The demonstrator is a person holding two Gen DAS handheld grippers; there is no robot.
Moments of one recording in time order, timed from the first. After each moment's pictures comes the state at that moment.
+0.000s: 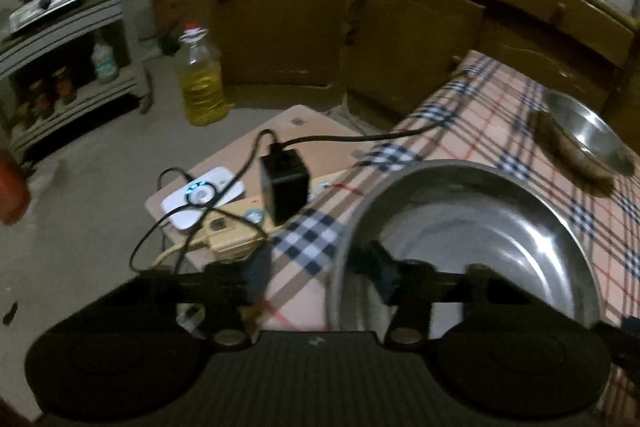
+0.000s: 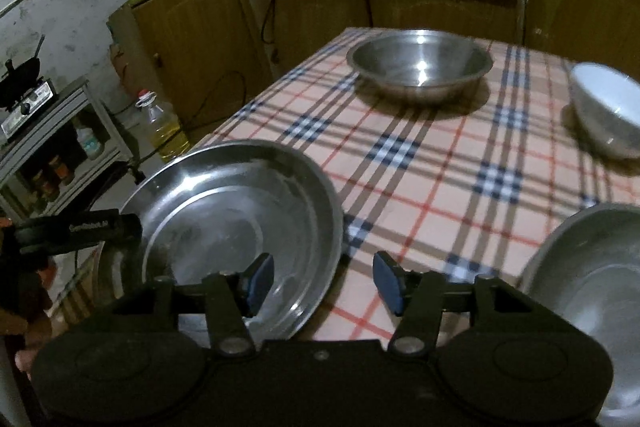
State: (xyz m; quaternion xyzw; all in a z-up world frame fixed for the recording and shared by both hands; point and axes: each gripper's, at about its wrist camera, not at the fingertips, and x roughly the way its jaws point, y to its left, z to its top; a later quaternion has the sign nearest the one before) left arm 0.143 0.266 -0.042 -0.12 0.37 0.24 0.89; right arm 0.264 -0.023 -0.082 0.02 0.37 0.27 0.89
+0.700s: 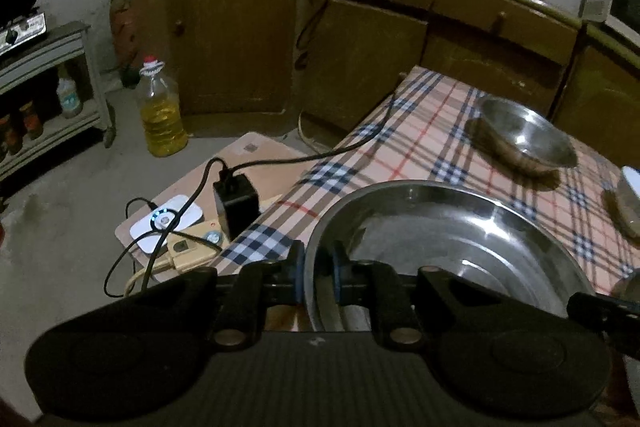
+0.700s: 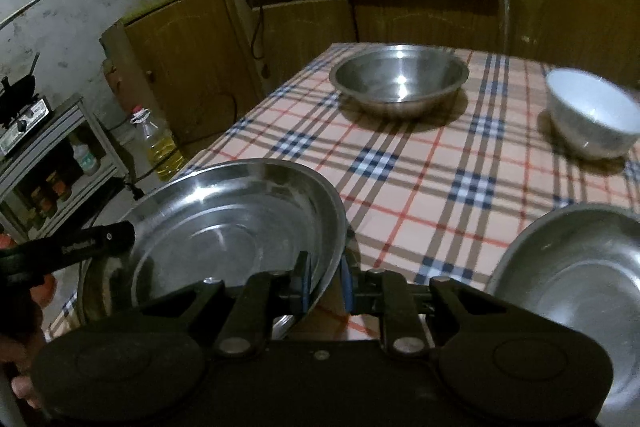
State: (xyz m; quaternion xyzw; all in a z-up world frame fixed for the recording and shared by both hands) left arm 0.129 0.234 -0.026 -0.10 0.33 0.18 0.92; right arm 0.251 -0.045 -0.064 0.03 0.35 0.25 0.90
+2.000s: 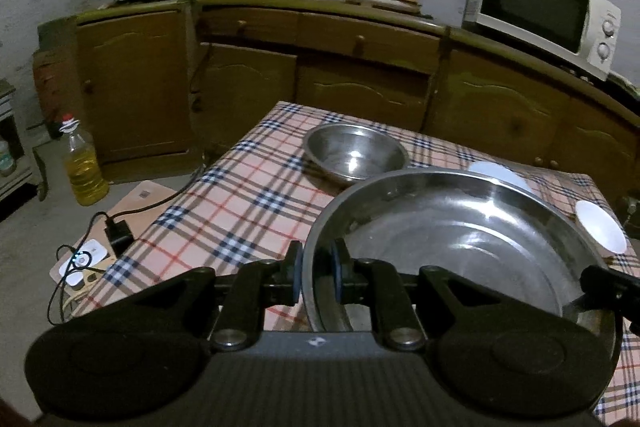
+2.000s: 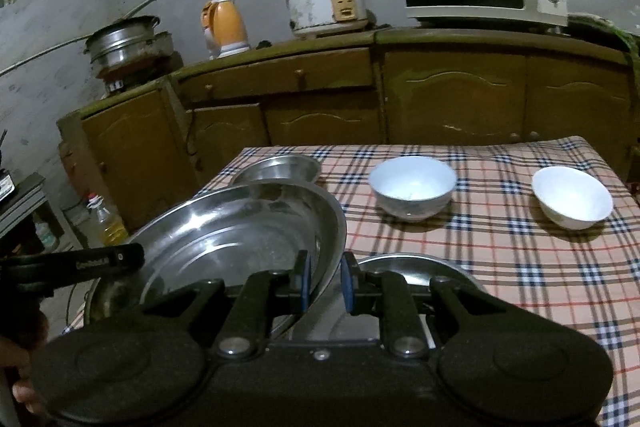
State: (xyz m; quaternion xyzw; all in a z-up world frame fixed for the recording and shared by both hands) left arm 0.112 0.110 0.032 -0.07 0.30 0.06 0.95; right arm 0.168 -0.193 0.009 0.07 0.24 0.15 0.96
